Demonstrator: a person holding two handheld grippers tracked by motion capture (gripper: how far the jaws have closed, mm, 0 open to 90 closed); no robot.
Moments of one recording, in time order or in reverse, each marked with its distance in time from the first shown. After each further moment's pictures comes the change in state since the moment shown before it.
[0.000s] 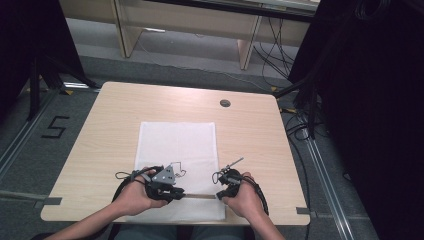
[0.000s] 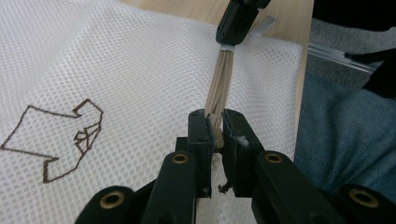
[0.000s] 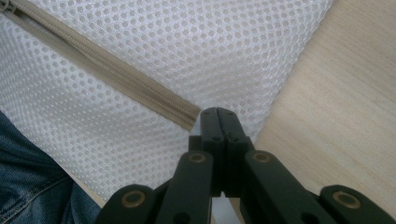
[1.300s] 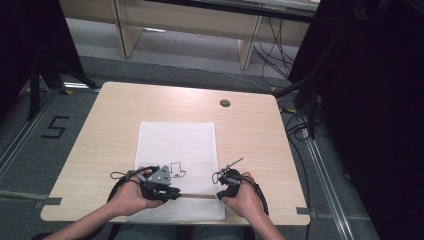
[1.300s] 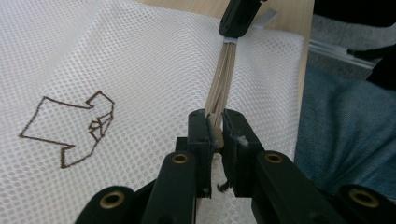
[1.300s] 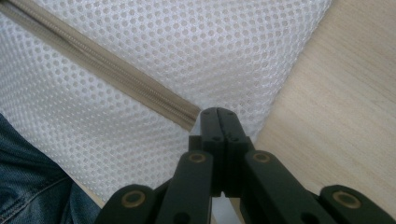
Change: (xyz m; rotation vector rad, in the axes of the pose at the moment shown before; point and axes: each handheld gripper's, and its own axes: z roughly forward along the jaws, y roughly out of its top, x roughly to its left) left arm 0.003 -0.006 -0.009 -0.007 0.002 -0.010; right arm 0.001 0.000 0.000 -0.002 -0.006 0.004
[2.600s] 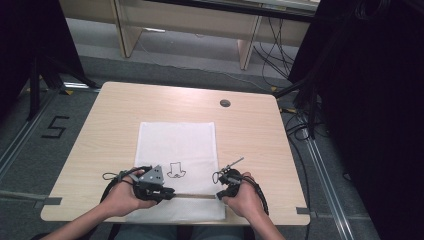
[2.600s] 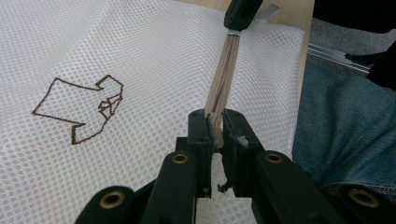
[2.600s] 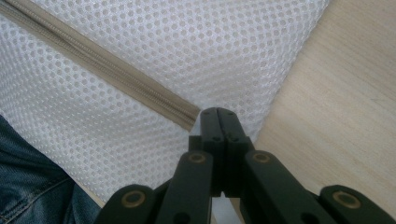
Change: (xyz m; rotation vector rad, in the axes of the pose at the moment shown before) left arm 0.004 -0.011 -0.011 -0.003 0.003 -0.018; right arm 0.001 0.000 -0.001 0.006 0.012 0.028
